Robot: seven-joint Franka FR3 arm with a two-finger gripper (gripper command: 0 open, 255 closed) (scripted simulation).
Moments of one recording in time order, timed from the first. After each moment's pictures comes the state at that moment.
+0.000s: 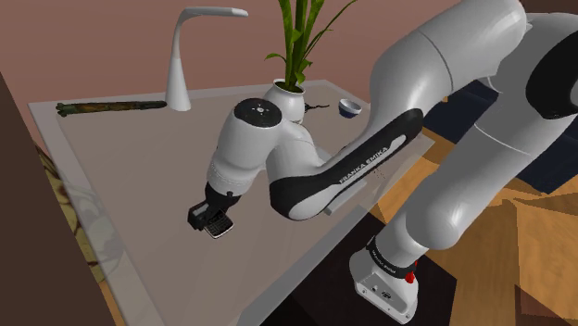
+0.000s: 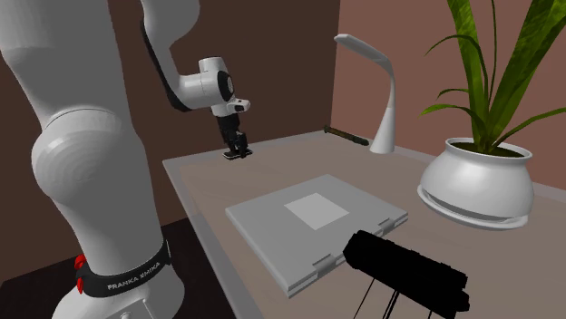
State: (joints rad) arm 0.03 0.01 0.73 -2.48 -0.30 2.64 0.90
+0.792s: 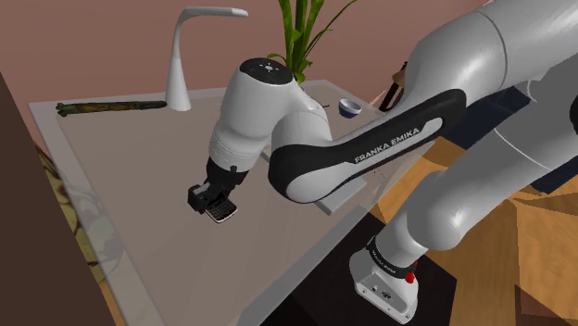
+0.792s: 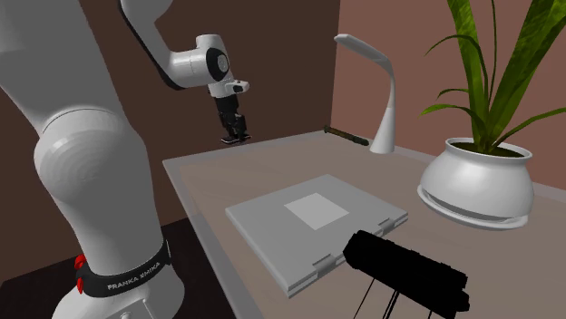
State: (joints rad) arm 0.06 -0.15 0.71 -2.44 -0.07 2.49 0.72
